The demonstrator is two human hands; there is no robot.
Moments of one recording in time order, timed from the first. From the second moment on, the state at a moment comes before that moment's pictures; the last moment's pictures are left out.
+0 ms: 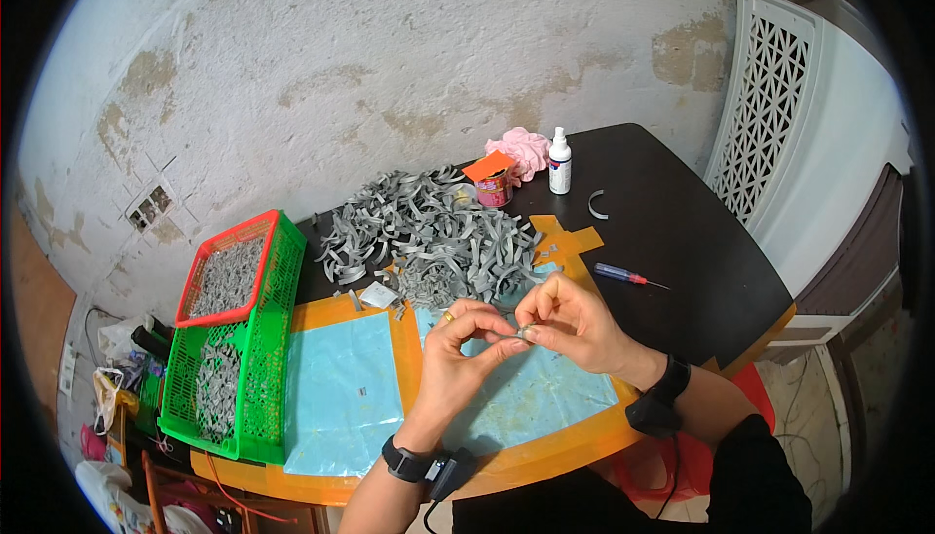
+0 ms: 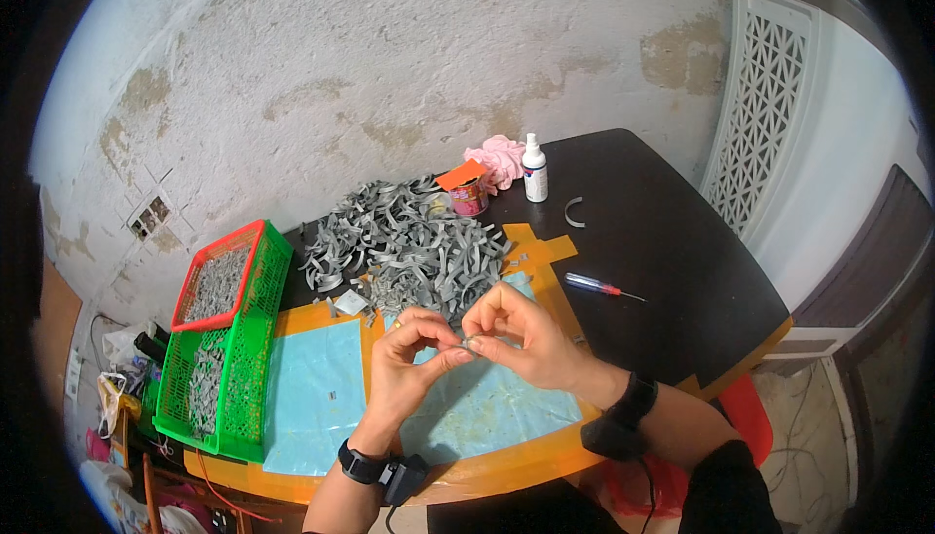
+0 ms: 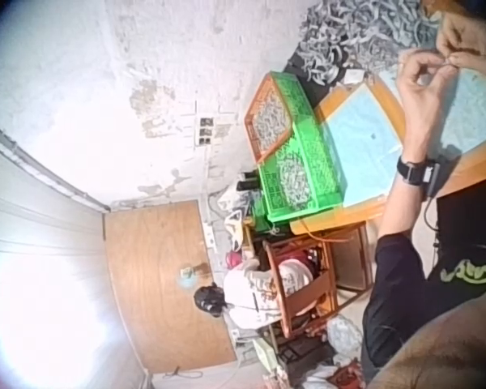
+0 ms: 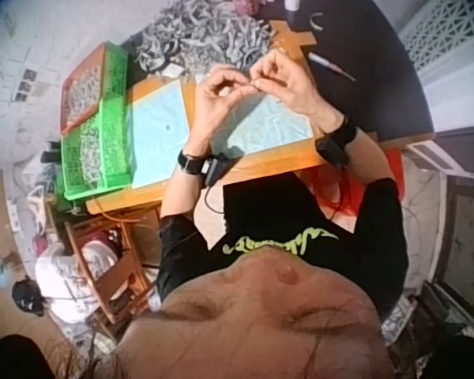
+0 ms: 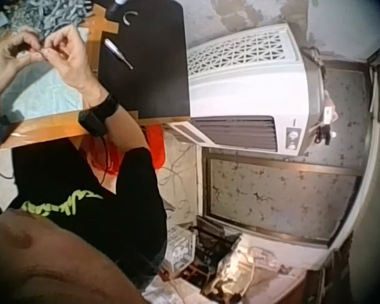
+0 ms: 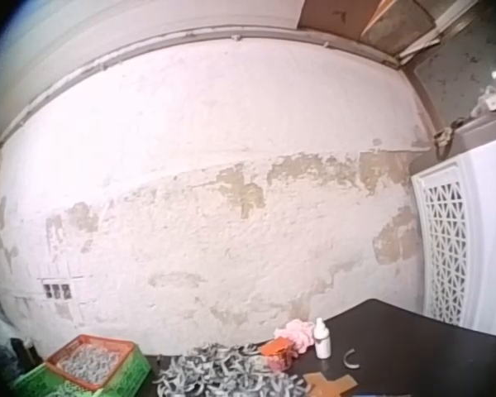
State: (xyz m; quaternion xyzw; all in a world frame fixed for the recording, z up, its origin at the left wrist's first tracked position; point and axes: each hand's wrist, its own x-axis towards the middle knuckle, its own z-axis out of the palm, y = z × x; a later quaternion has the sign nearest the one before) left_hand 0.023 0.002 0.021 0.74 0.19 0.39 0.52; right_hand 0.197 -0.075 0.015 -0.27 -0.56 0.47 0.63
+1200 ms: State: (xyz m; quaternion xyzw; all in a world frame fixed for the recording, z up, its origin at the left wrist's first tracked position) left_hand 0.023 0.004 0.019 0.60 0.18 0.32 0.71; right_hand 0.204 -0.074 0.025 -0.40 -0.74 0.08 0.54
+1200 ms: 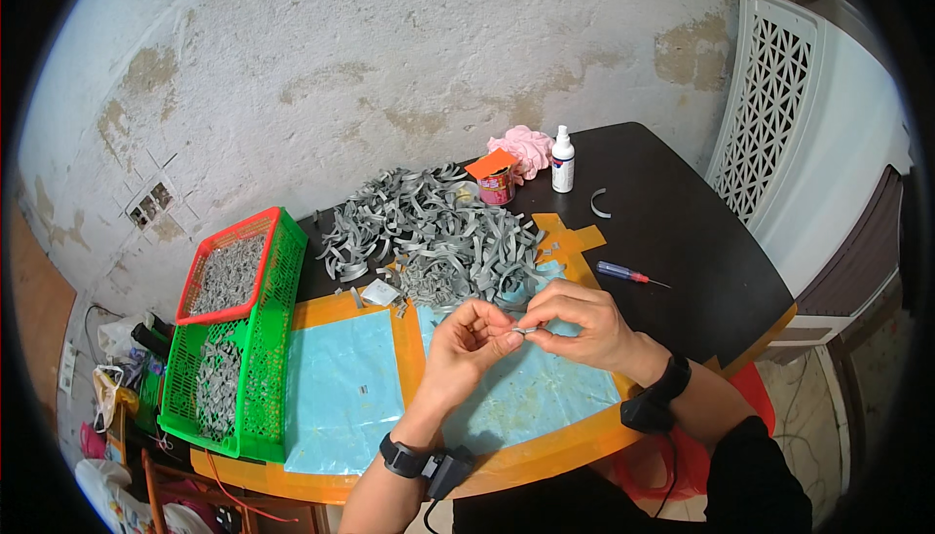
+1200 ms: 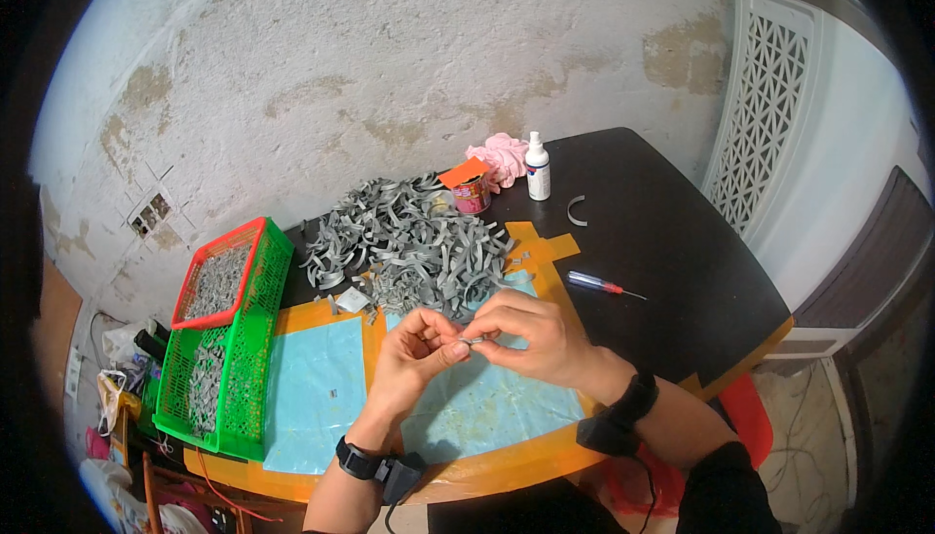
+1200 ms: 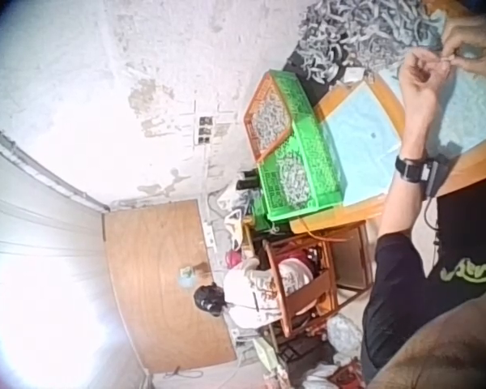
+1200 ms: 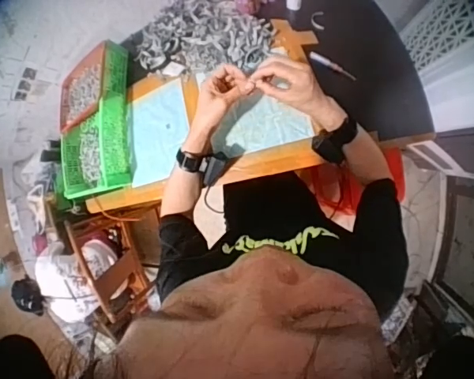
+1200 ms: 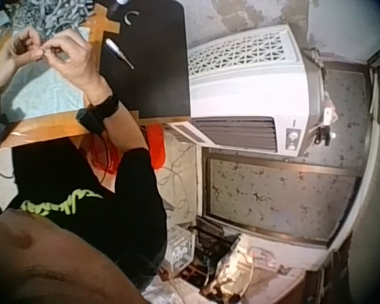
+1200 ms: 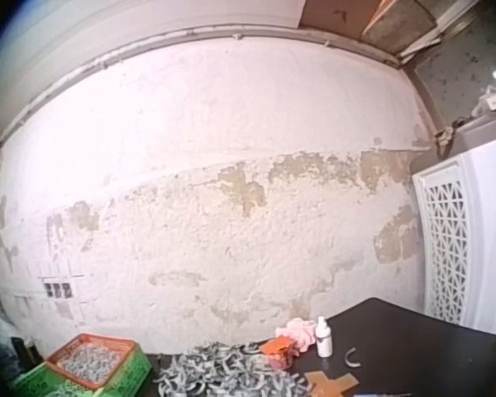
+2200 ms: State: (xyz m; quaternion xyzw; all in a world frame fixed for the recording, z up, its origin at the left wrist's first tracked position) left_hand 0.032 -0.015 0.021 0.71 0.20 0.35 0.58; right_hand 0.194 -0.081 0.033 -0.44 -0.75 0.08 0.49
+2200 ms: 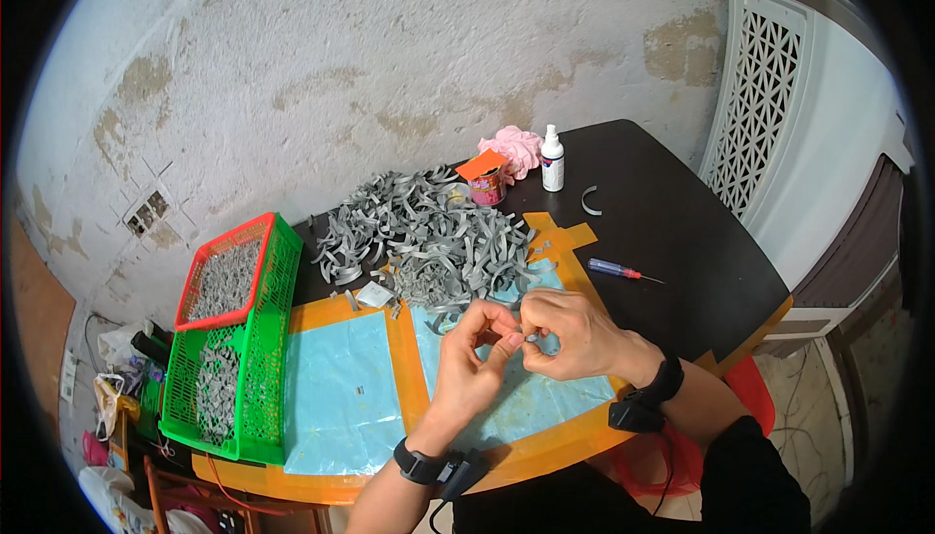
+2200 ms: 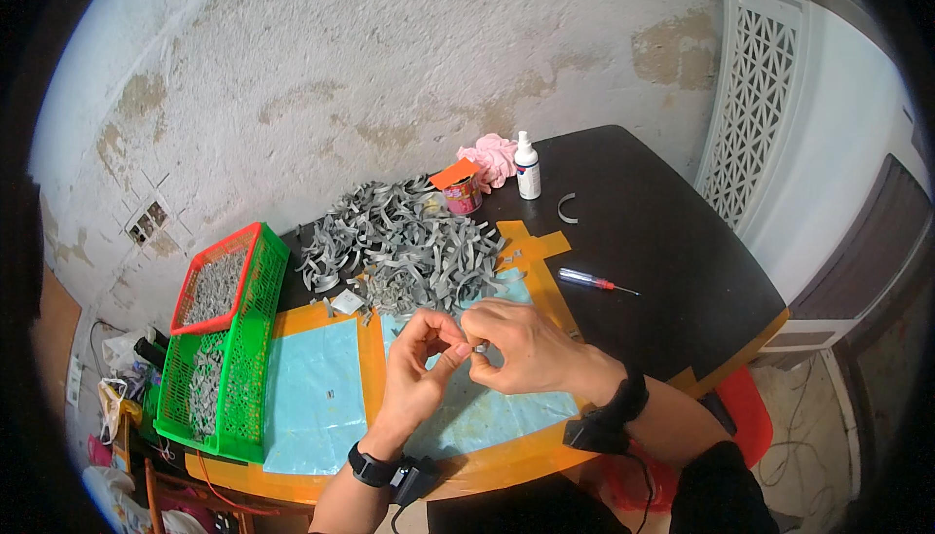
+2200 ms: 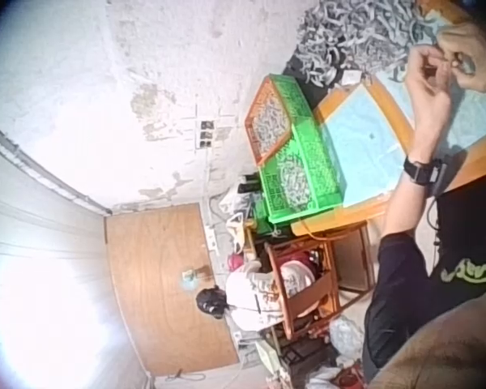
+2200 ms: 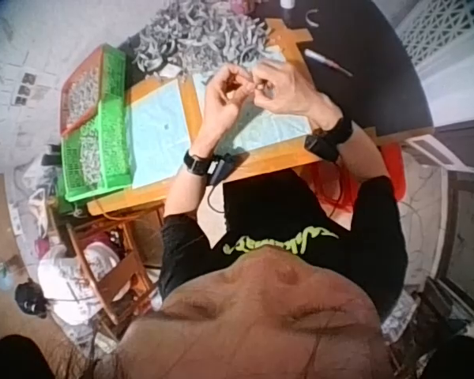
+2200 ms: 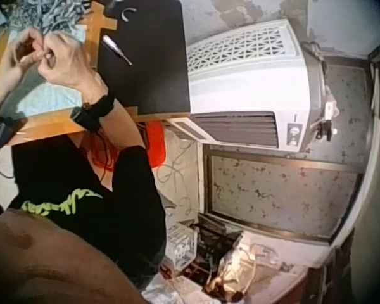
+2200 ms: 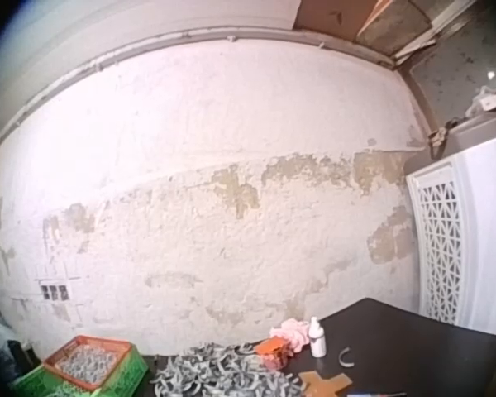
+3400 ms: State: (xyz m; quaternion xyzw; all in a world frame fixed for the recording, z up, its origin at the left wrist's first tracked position) left_hand 0.037 0.000 -0.008 0.73 0.25 0.35 0.54; right_hand 0.257 -0.077 0.030 -0.53 -0.50 0.19 0.65
